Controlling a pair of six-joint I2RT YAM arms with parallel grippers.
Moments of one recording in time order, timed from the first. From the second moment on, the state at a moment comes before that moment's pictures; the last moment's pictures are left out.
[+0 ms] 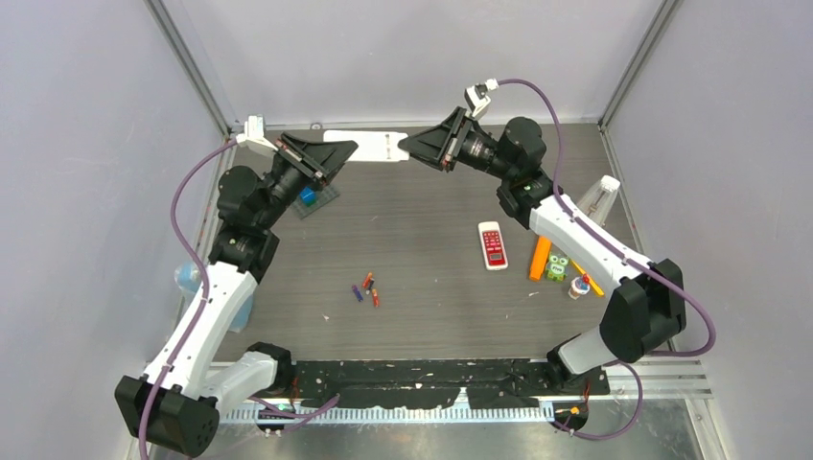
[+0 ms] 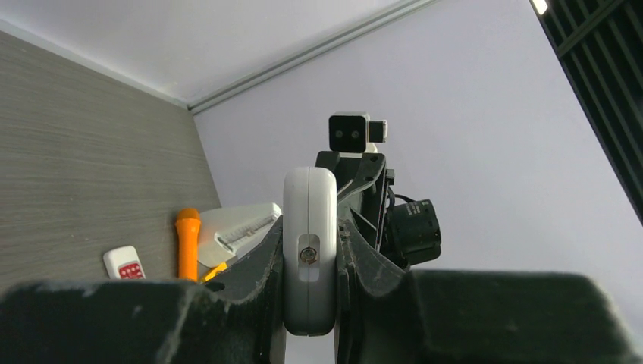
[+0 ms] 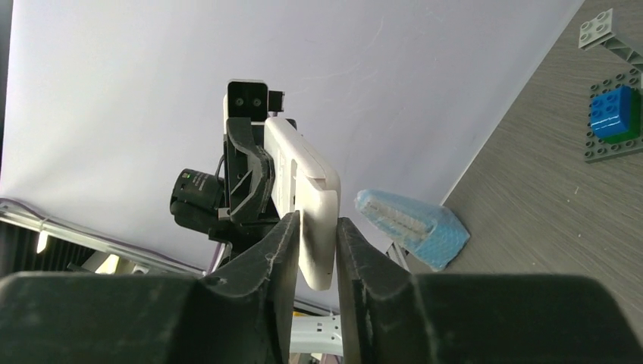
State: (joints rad) left arm -0.28 1.00 0.98 0.23 0.35 -1.25; right arm 0.48 1.47 1.24 0.44 -0.66 1.23
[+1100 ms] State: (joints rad) left arm -0.28 0.98 0.94 -0.07 0.23 -0.59; right arm 0.49 1.67 1.12 -0.03 -0.34 0.74
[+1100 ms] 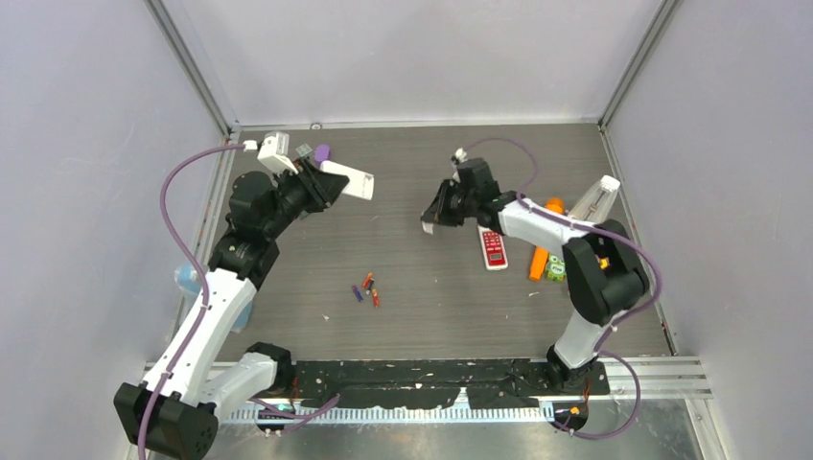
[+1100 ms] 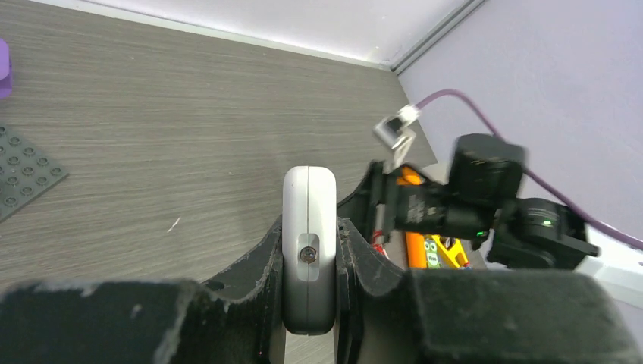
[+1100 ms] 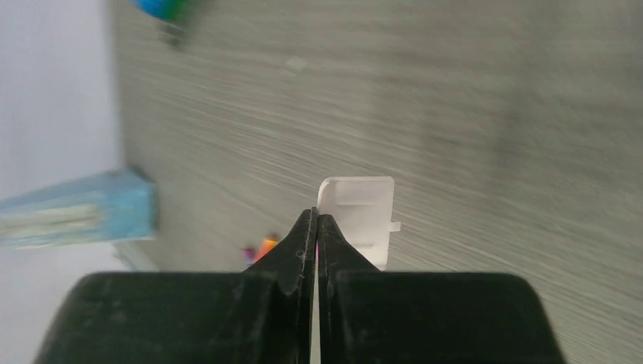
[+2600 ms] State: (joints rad) left arm -0.25 0.80 0.88 -0.05 0.59 -0.85; right arm 0.66 1.42 1.02 0.41 -0.66 0.89
